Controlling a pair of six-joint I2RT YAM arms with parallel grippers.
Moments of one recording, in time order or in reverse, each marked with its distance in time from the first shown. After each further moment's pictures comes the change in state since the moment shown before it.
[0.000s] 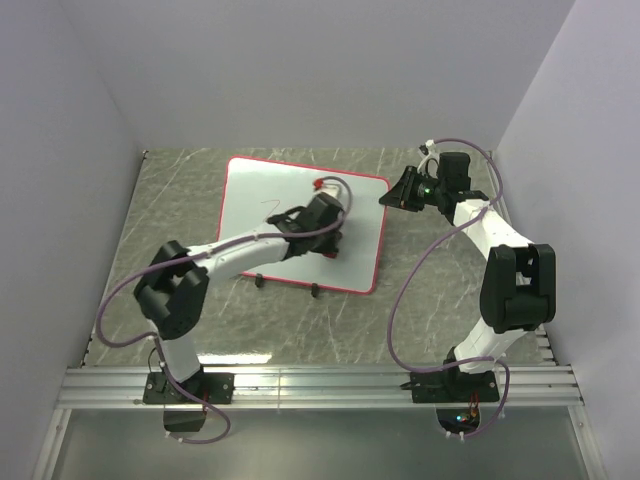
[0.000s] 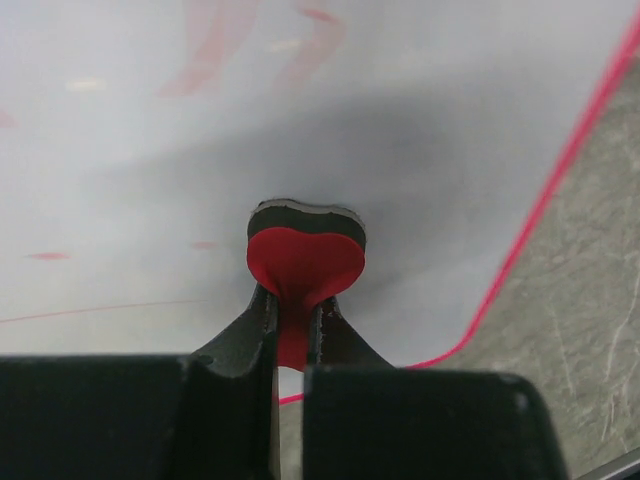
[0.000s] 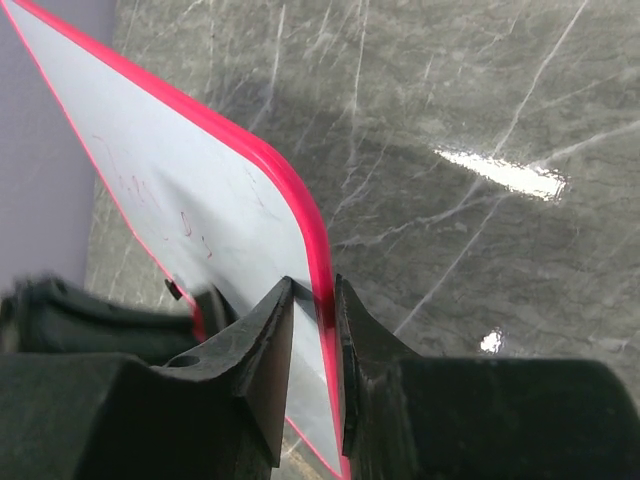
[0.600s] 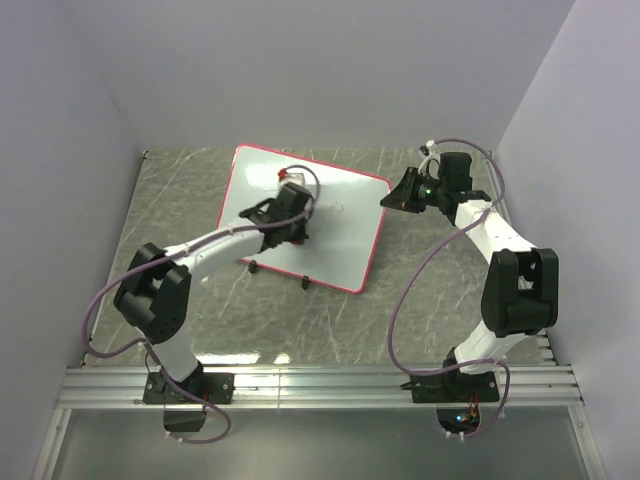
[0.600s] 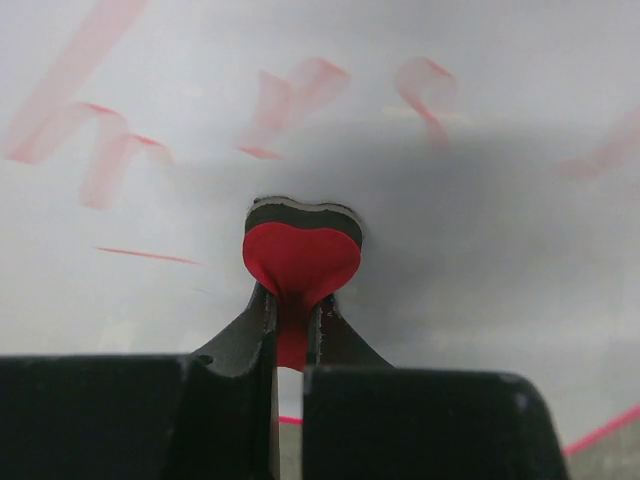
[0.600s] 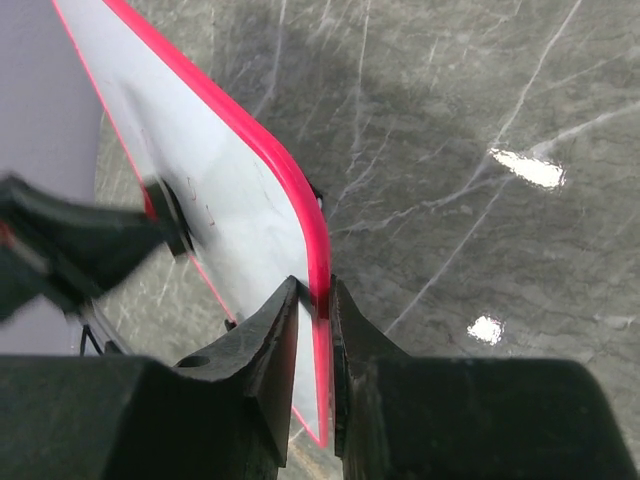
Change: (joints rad) left arm 0.246 -0.140 -0.146 0.012 -0.067 0.034; right arm 0.002 -0.028 0.000 -0.048 0.004 -0.008
